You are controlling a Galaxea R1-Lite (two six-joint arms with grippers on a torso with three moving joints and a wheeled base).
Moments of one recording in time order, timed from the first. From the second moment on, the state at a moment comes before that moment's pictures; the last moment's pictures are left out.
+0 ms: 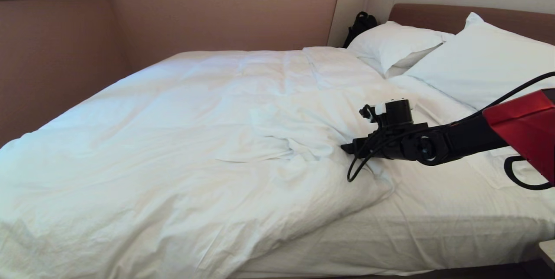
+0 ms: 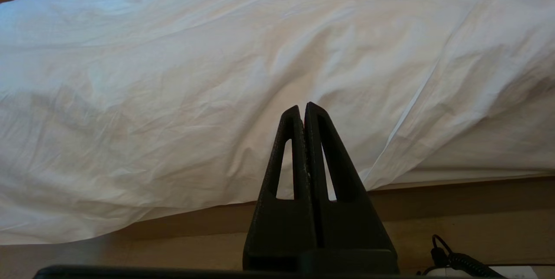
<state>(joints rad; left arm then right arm) 0.00 0.00 0.00 0.02 -0.04 0.06 0.25 2.17 -1.40 -0.23 -0.09 0.04</state>
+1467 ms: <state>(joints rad) 0.00 0.00 0.00 0.02 -0.03 0.06 0.21 2.23 -1.41 -0.22 -0.04 0.05</state>
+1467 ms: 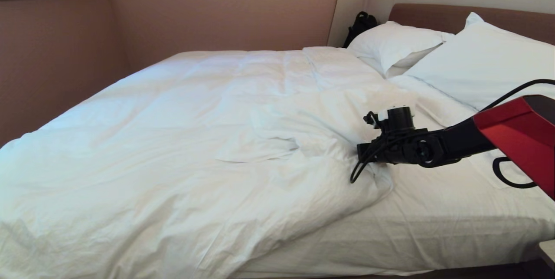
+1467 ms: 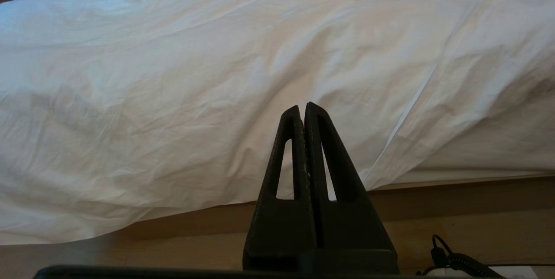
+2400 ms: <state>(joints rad) 0.00 0.00 0.00 0.02 -0.04 0.06 0.22 1.97 -1.36 -0.03 -0.05 -0.02</state>
